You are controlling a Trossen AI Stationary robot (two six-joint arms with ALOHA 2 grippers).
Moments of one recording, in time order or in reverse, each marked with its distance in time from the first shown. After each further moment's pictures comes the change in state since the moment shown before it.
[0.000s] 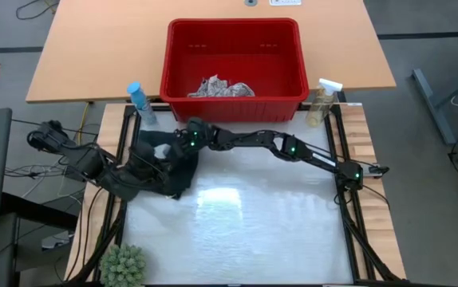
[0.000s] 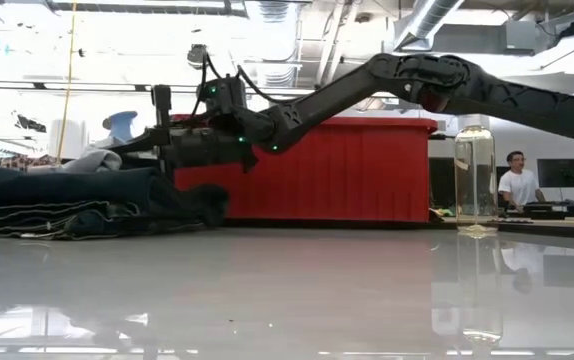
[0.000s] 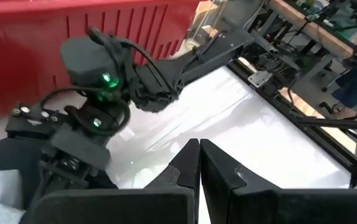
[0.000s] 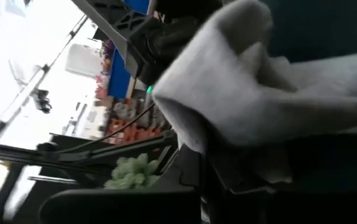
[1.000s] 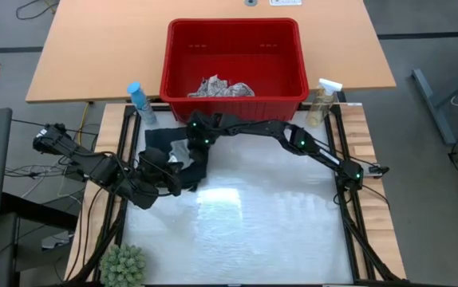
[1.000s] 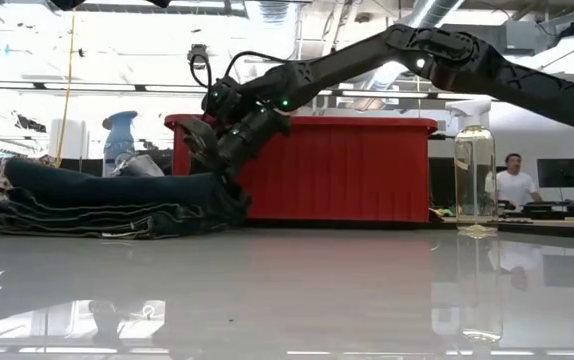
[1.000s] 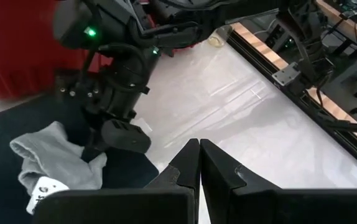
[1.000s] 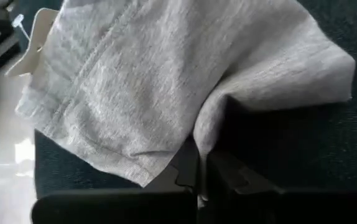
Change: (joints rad) left arm 0.022 0.122 -0.005 -0.012 -0.021 -0.117; right arm -0.052 -0.161 0.005 -0.900 0.273 -0.915
